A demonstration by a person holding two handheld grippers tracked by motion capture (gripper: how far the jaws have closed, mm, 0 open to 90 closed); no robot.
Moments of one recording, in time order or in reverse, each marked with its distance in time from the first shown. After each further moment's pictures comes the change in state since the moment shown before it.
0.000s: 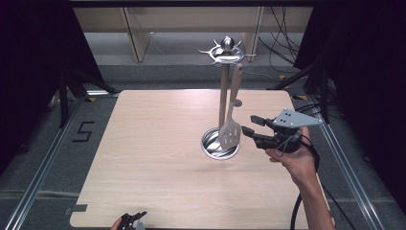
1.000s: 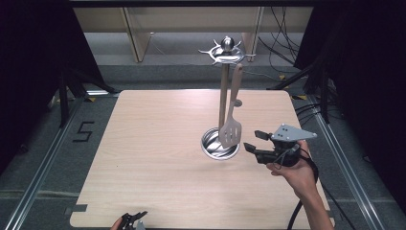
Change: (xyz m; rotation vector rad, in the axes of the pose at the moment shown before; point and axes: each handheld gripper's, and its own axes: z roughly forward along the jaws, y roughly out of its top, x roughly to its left) left arm -0.001 0.002 0.002 -0.001 0.002 0.001; right arm 0.006 -0.043 0.001 0.117 -0.009 0.068
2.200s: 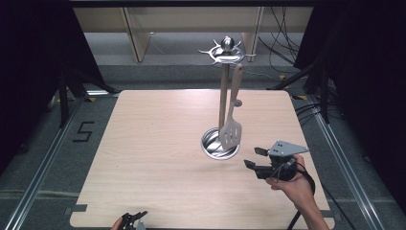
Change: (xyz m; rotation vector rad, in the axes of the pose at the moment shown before) left arm 0.000 0.000 -0.001 0.001 -0.013 0.006; right arm 0.004 -0.046 0.007 0.110 0.019 0.007
